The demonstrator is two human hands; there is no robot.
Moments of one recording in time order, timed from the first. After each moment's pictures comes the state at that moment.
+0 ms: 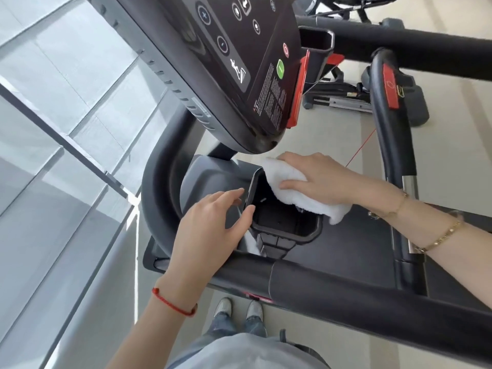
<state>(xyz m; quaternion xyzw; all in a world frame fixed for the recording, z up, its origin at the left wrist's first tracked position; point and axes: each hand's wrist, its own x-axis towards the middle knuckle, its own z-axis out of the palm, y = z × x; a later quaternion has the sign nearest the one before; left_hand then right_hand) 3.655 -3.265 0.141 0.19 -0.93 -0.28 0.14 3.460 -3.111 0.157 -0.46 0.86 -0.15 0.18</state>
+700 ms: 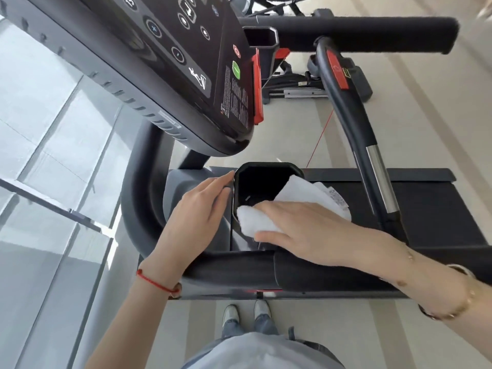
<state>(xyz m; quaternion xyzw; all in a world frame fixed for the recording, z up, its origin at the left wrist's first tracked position) 3.627 -3.307 0.132 -0.01 -0.94 -0.34 0.08 3.581 -3.095 0.180 -0.39 0.89 -0.13 0.20</state>
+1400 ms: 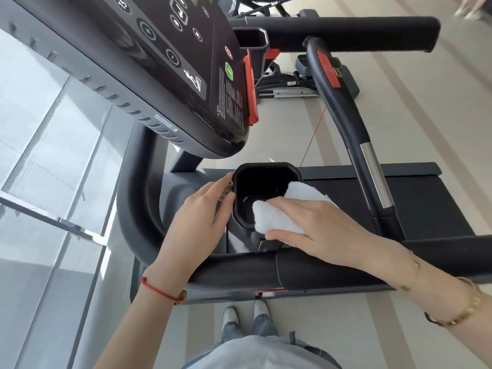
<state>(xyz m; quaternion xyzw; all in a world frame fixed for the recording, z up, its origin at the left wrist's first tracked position) 3.626 -3.302 0.132 -0.01 -0.93 -0.36 0.09 3.589 -3.076 0.168 -0.38 0.89 -0.22 0.08</state>
